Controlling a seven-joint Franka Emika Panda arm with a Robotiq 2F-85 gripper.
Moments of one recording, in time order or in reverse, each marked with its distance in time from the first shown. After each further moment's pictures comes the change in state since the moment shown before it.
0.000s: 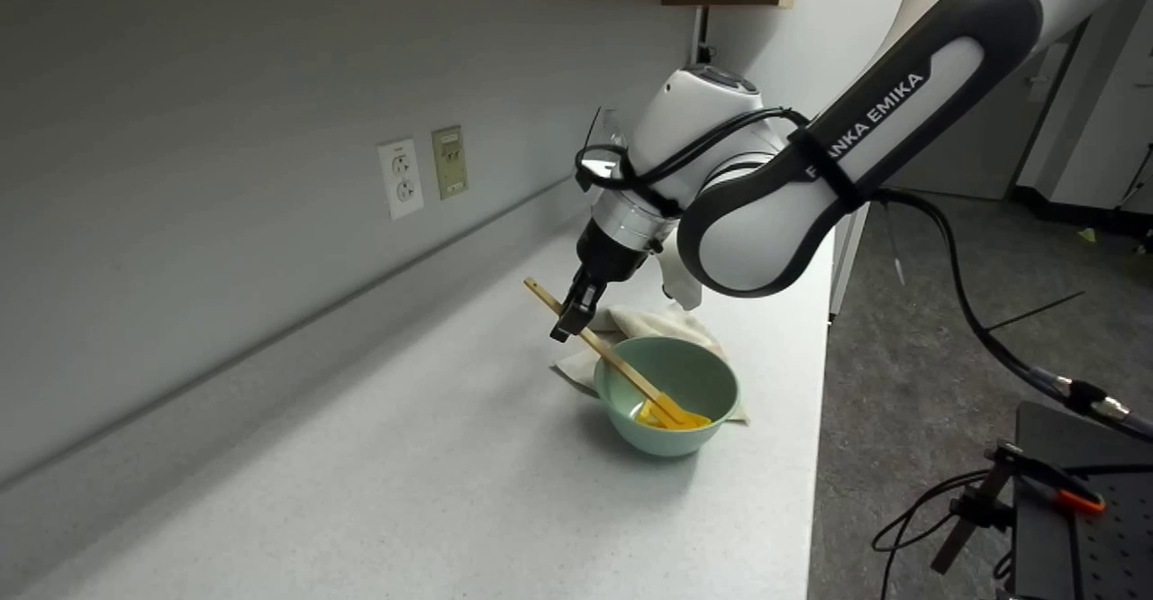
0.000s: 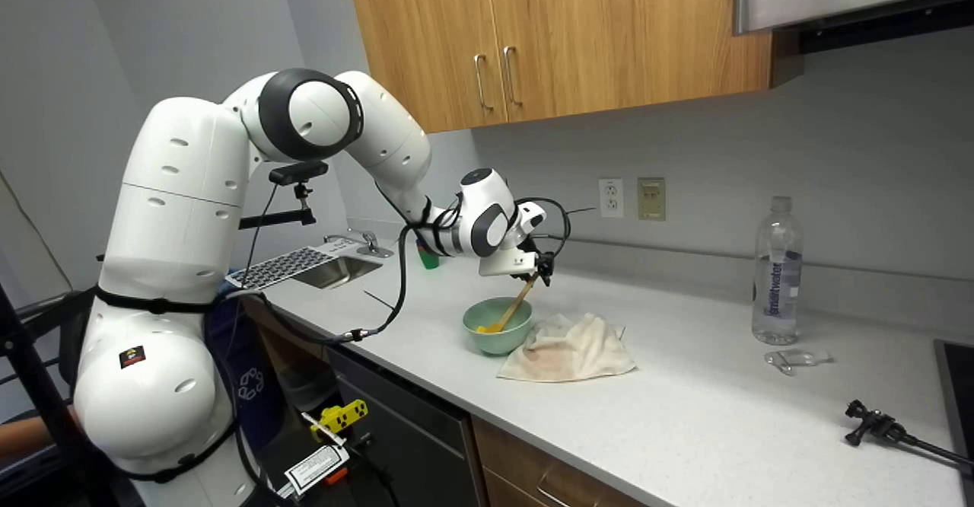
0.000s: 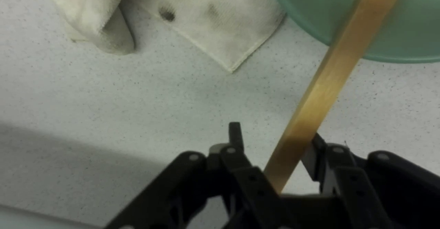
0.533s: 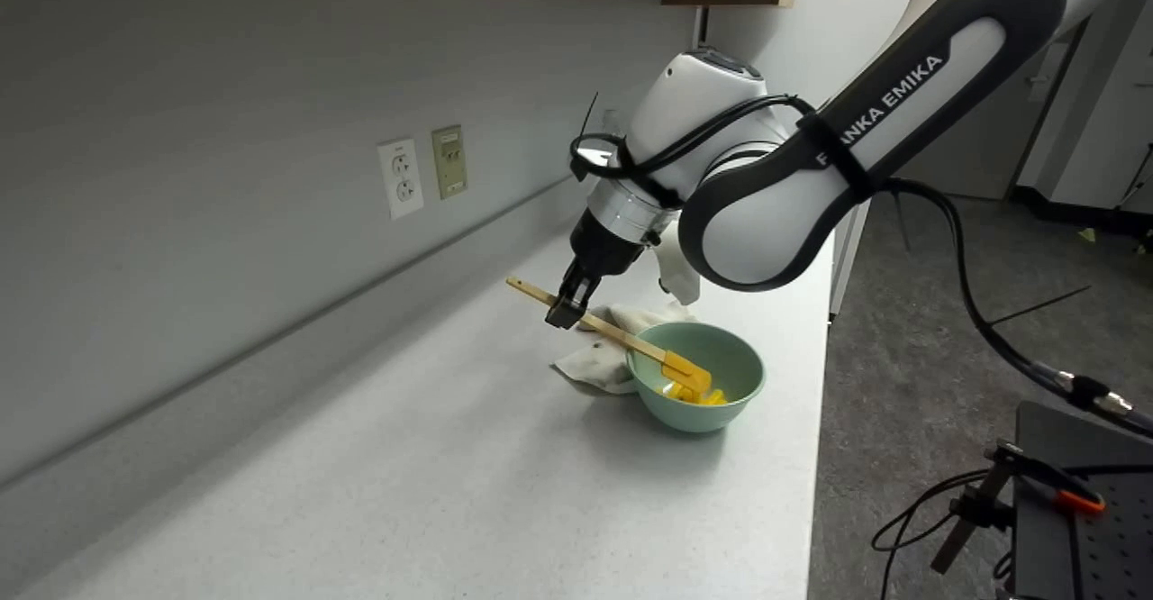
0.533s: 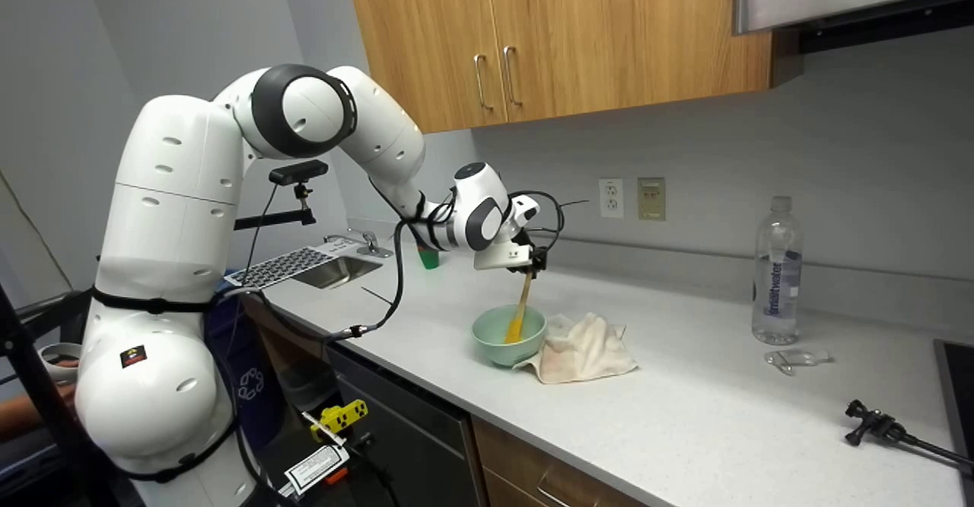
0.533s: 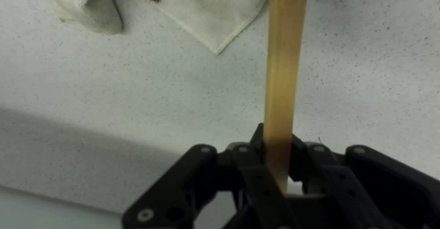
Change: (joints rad) arm 0.009 -0.028 0.014 -0.007 0.000 0.002 0.002
